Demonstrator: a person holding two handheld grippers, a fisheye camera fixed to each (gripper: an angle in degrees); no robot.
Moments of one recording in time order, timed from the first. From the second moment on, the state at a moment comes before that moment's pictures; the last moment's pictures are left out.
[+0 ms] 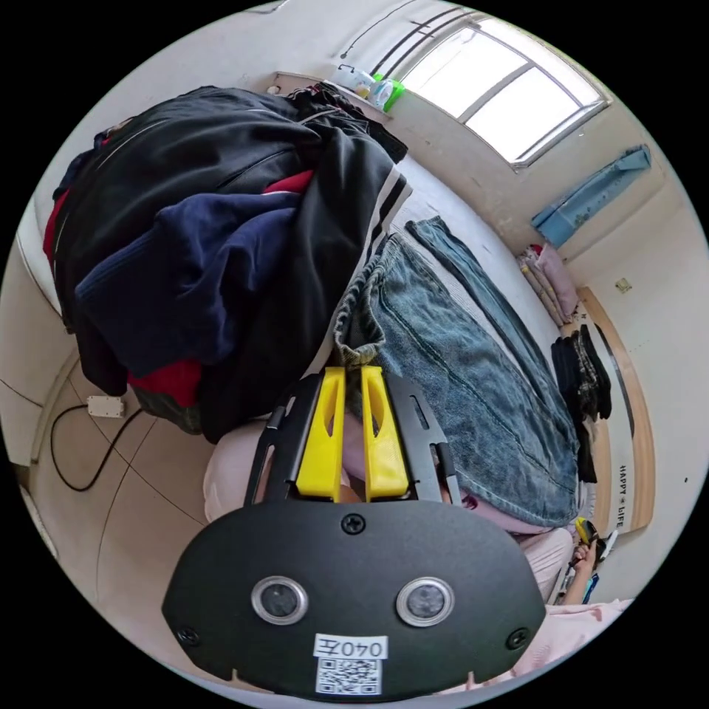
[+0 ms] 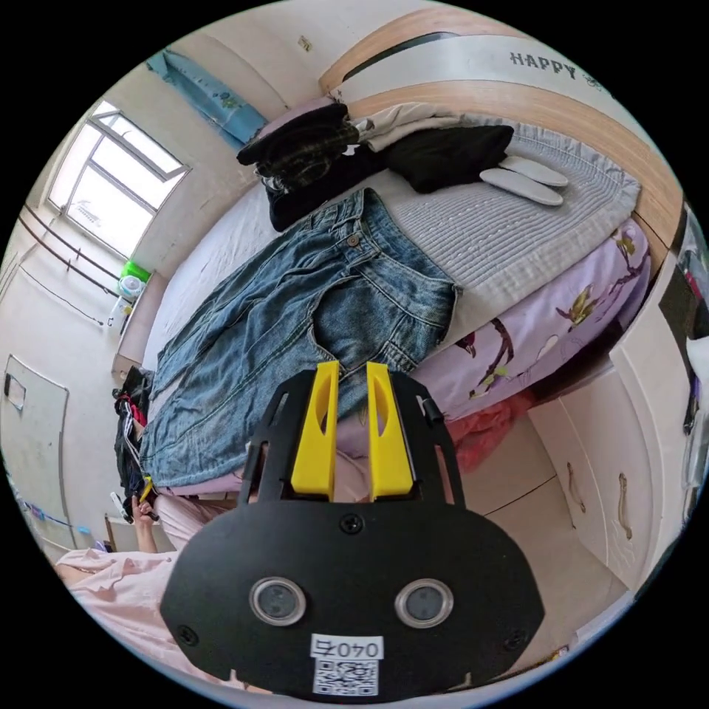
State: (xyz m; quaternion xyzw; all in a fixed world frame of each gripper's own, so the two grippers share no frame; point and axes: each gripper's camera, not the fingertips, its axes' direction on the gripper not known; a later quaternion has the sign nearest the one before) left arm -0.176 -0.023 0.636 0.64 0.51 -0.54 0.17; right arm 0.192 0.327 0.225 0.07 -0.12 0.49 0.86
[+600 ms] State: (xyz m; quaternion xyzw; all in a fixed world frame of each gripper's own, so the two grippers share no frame) left arm -0.216 0.010 0.558 0.61 0.44 -0.57 0.34; right arm 0.226 0.402 0.285 0.13 -0.19 0.64 0.73
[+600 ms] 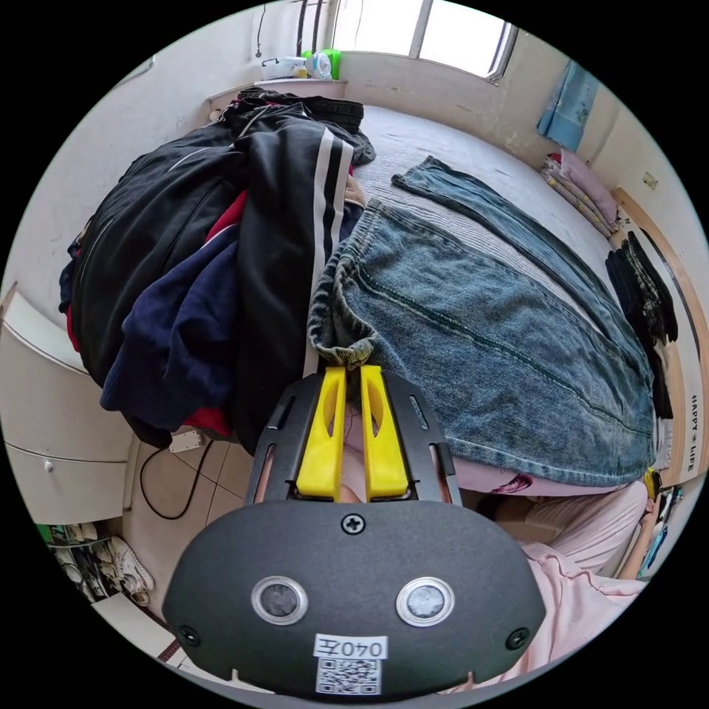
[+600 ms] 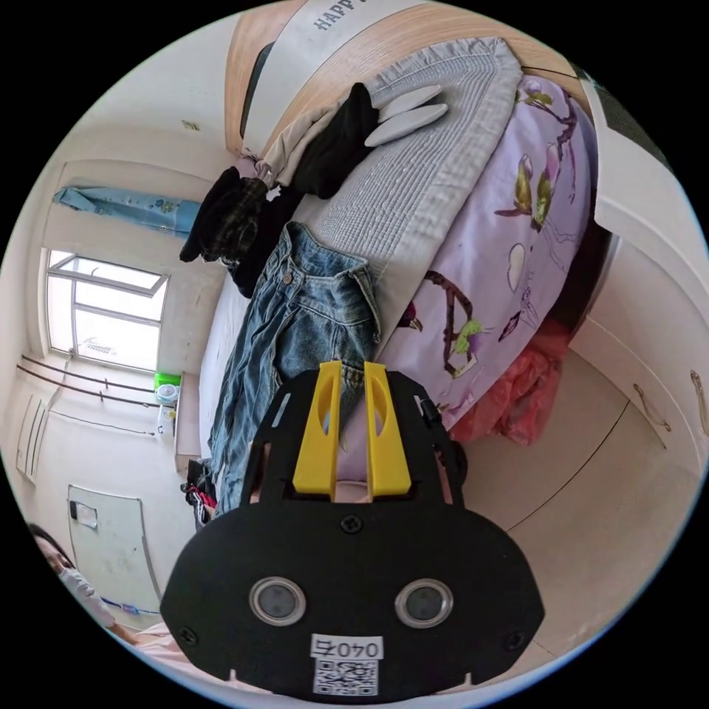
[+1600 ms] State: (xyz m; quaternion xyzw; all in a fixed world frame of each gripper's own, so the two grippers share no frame) left arm -0.235 0.031 0.627 0.65 0.49 -0.51 0.27; right arm 0.231 0.426 0.319 0.14 -0.30 0.60 0.73
